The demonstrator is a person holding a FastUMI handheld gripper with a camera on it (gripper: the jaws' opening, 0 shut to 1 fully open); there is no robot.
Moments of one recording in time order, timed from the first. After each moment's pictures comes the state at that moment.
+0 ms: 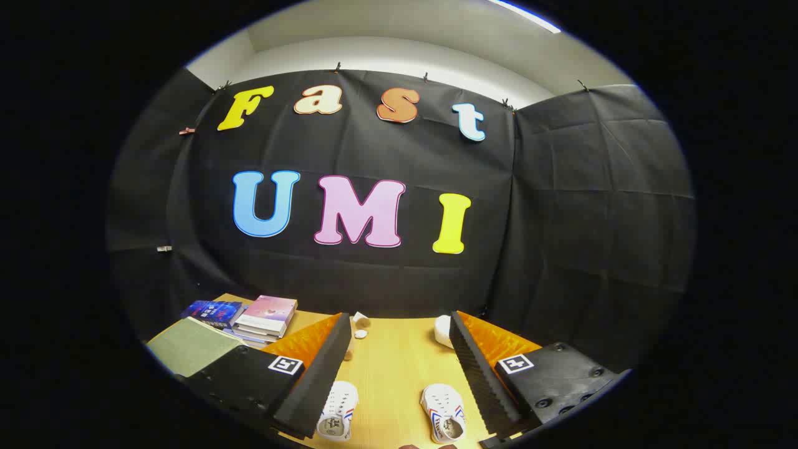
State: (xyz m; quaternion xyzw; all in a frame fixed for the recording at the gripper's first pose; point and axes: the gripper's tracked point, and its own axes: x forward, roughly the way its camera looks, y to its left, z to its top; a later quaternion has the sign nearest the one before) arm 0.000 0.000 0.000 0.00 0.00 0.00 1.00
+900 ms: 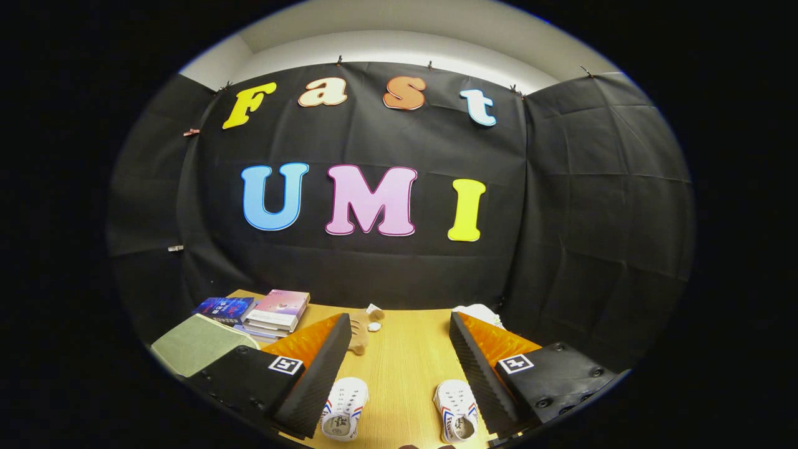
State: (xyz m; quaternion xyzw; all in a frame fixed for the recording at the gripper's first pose) arm 0.022 0.005 -0.020 0.01 0.02 0.04 1.00
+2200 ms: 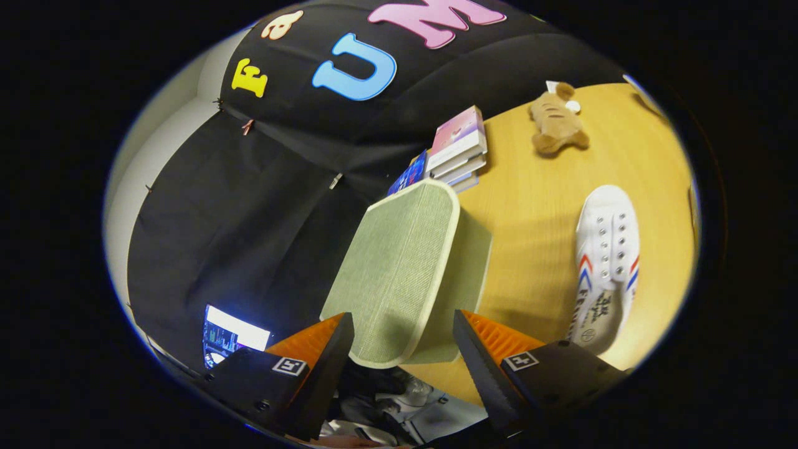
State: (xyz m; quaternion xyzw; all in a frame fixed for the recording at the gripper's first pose) arm -0.090 0.265 -0.190 0.29 0.43 0.45 0.73
